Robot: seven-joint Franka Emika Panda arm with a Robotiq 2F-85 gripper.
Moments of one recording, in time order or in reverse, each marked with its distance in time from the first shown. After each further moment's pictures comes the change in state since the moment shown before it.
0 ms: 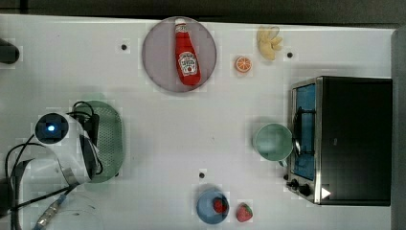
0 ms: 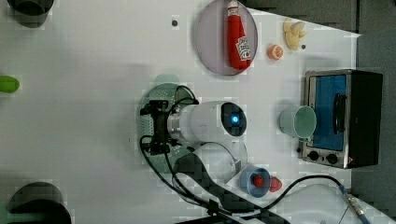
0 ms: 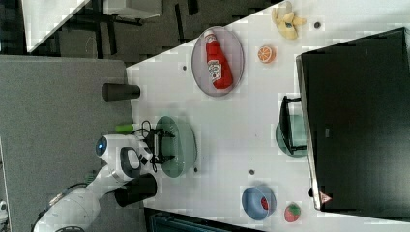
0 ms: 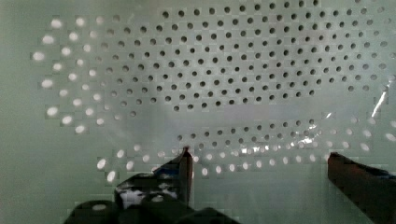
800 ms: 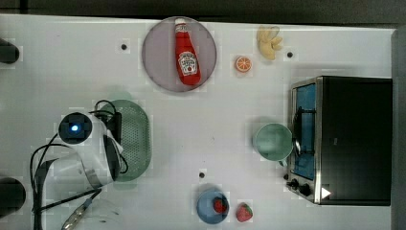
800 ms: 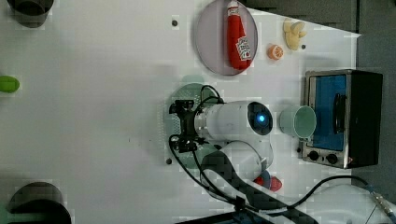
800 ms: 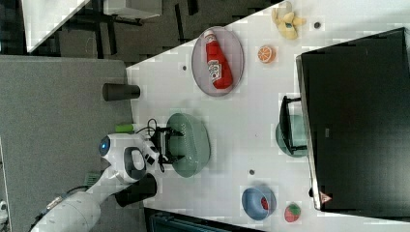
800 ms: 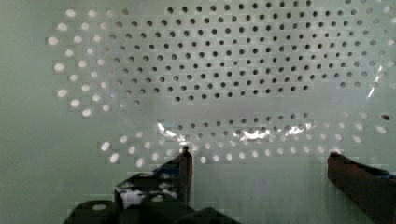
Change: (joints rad) arm -0.100 -0.110 -0.002 -0.149 -0.080 0.001 -0.064
